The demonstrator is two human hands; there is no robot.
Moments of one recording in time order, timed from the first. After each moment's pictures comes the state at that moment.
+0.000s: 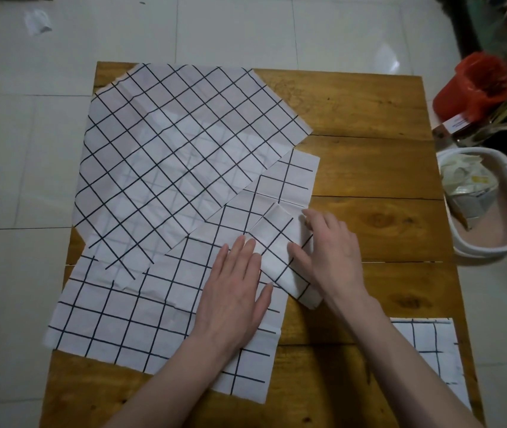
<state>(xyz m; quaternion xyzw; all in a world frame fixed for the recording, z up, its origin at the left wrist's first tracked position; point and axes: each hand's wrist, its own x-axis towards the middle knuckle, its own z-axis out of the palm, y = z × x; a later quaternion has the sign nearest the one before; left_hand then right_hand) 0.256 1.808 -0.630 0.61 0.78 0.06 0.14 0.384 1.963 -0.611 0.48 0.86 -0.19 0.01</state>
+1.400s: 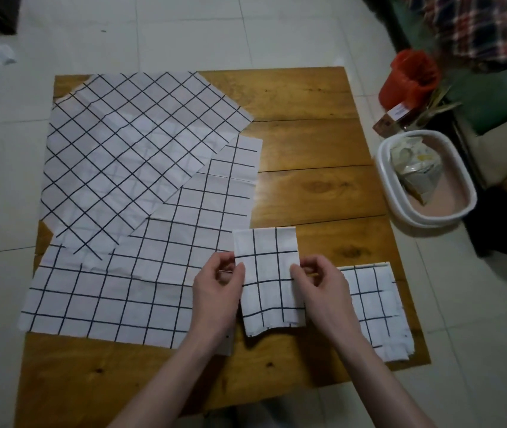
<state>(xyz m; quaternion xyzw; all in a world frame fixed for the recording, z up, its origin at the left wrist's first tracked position) 0.339 1.788 -0.583 0.16 0.74 0.48 0.44 0.503 1.867 -0.569 0.61 0.59 -0.50 -0.15</state>
